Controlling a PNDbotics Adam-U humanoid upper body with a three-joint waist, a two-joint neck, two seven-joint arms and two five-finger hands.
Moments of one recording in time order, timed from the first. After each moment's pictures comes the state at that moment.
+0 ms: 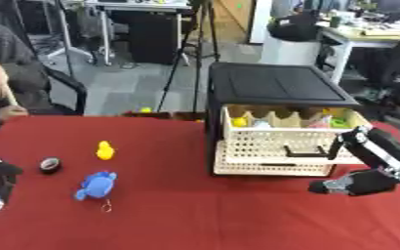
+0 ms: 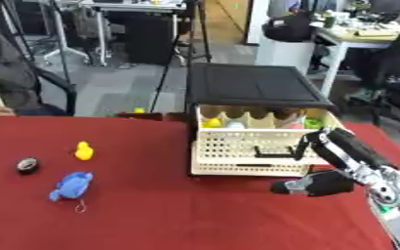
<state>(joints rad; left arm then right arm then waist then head) -0.29 0.68 0.05 -1.33 -0.33 -0.59 -0.46 -0.32 -0.56 0.10 -1.67 0.59 -0.01 0.29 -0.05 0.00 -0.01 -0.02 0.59</state>
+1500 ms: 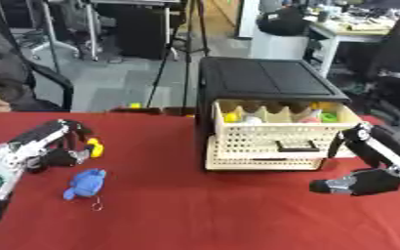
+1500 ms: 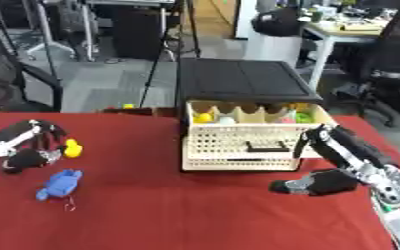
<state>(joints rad) -0.79 0.52 -0.08 -0.75 -0.83 -0.43 -0.30 -0.40 -0.50 0.14 -1.65 0.58 -0.04 0.33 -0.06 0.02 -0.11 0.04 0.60</state>
